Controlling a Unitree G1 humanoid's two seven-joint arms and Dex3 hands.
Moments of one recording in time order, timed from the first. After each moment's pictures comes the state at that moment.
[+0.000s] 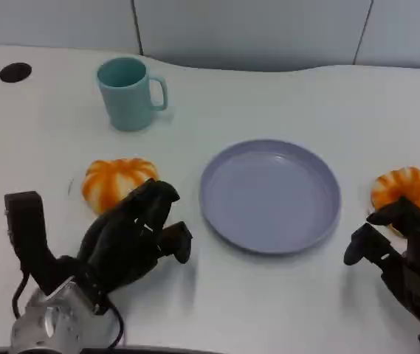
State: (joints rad) left arm -0.41 -0.01 0.20 0.72 -0.46 0.14 -0.75; right arm -0.13 0.03 -0.27 0.45 0.52 -0.15 0.66
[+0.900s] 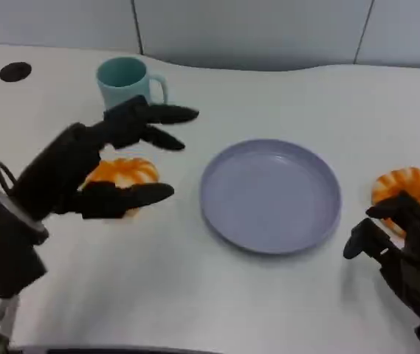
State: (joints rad) left arm -0.41 0.27 0.05 0.37 0.03 -0.75 -0.55; right arm -0.16 0.04 -0.27 0.49 0.52 -0.17 0.64
